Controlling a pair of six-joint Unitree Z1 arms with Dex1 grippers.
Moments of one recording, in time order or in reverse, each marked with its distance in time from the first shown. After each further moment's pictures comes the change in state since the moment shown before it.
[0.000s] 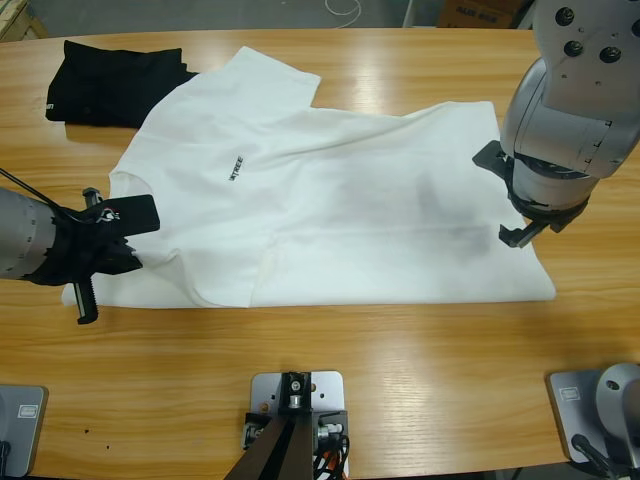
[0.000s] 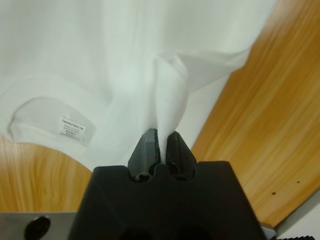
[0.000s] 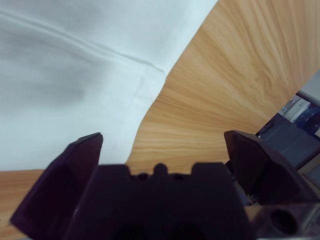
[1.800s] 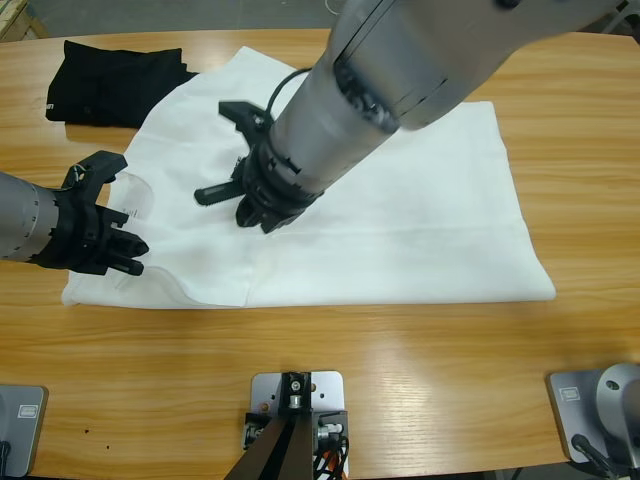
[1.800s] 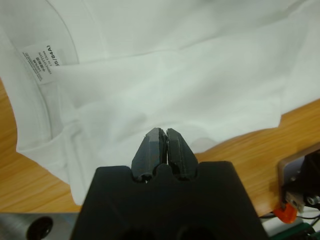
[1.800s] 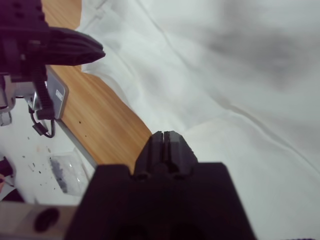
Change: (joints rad) arm 0 0.088 0.000 0.044 -0.098 -0.054 -0.781; arm 1 0.208 0.090 -0.304 -0.618 0.794 0.205
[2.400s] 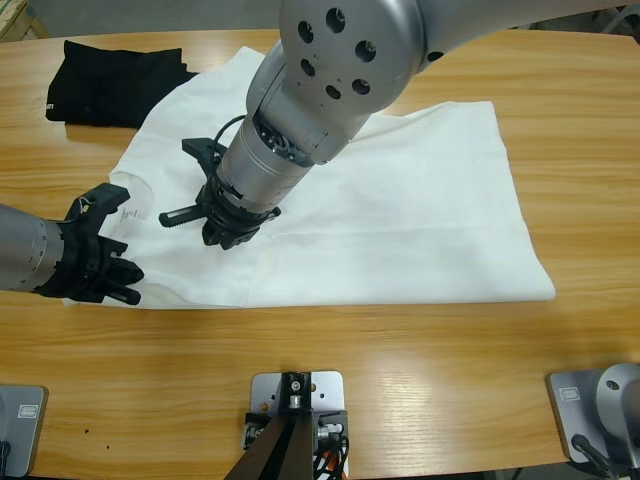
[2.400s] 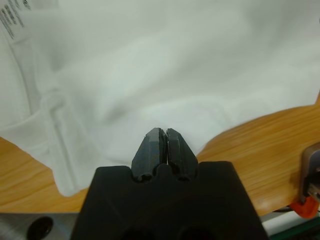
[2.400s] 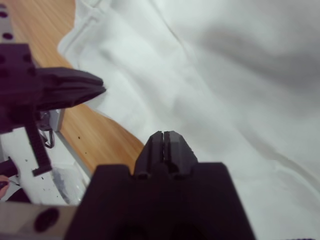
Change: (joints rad) arm 0 -0.043 0.006 0.082 -0.020 0.001 -0.033; arm 1 0.029 0.179 -0.118 -0.039 0.040 0.025
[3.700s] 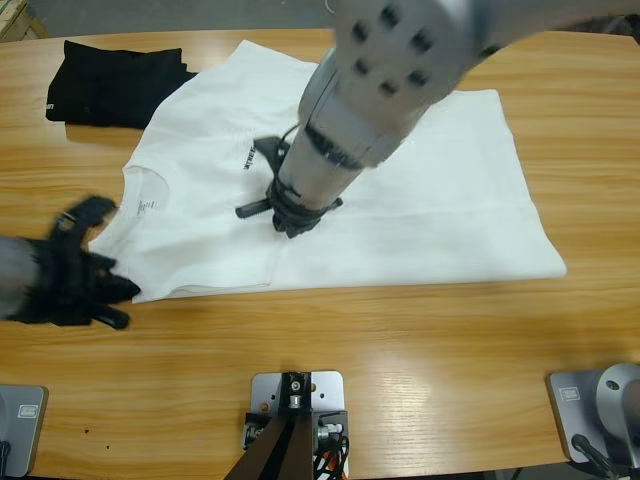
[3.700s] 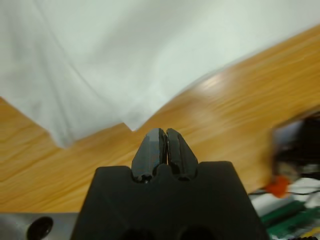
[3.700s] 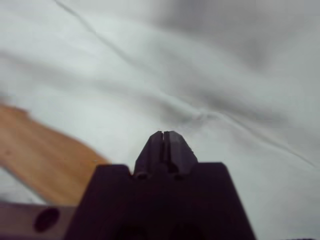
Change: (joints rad) arm 0 -0.095 -0.122 -0.011 0.037 -0.003 -0.114; arm 1 -0.038 -0.100 0.111 0.115 -0.229 0.004
